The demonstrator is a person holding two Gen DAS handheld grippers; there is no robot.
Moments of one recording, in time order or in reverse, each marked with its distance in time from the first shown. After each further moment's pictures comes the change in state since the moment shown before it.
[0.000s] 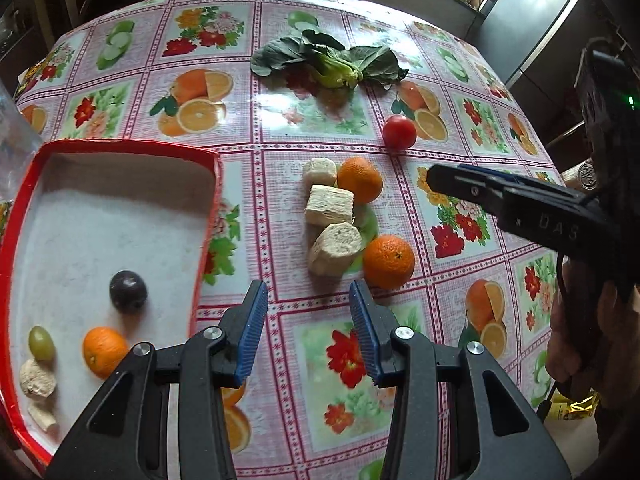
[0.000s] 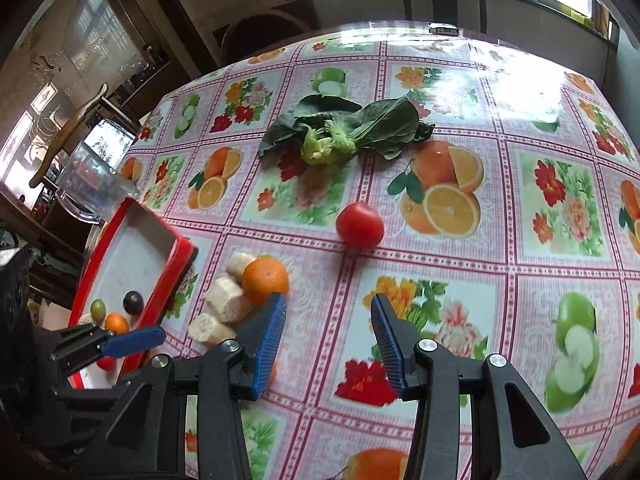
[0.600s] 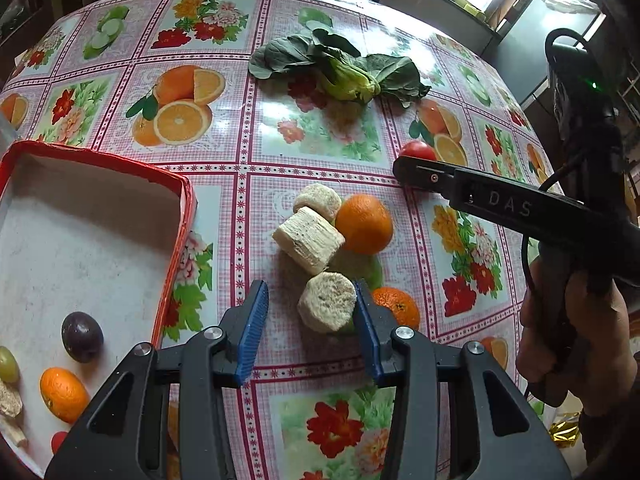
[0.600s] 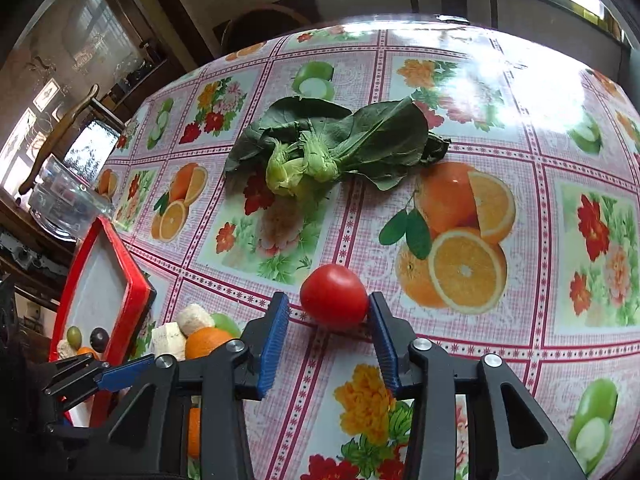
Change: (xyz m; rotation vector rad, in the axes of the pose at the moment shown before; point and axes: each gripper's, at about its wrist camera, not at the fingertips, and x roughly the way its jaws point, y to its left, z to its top) left arm 0.034 0.001 0.019 -0.086 -0.031 -0.019; right arm 0.048 -0.017 0.036 -0.031 0.007 0.005
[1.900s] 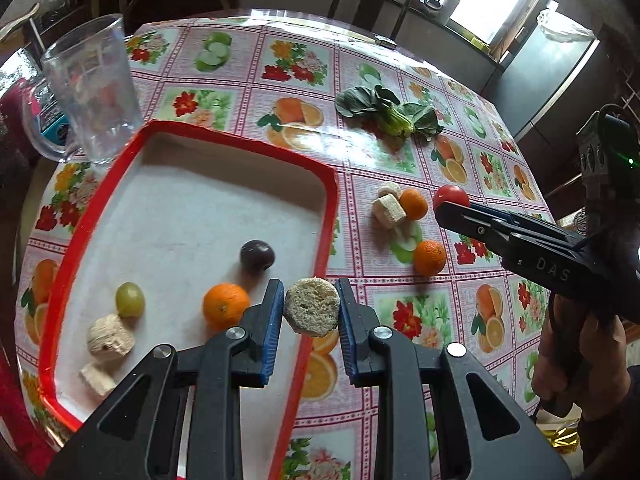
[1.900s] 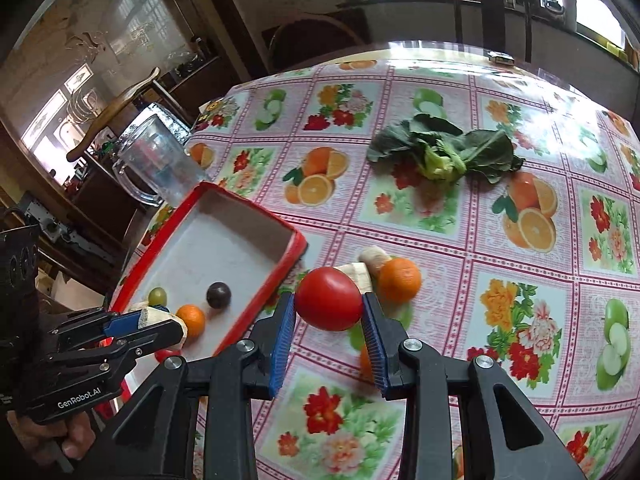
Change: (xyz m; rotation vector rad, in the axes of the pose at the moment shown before) left arm -0.112 0.081 -0.048 -0.039 -0.092 0.014; right arm -0.073 0.127 -0.052 -0.078 -0.047 0.076
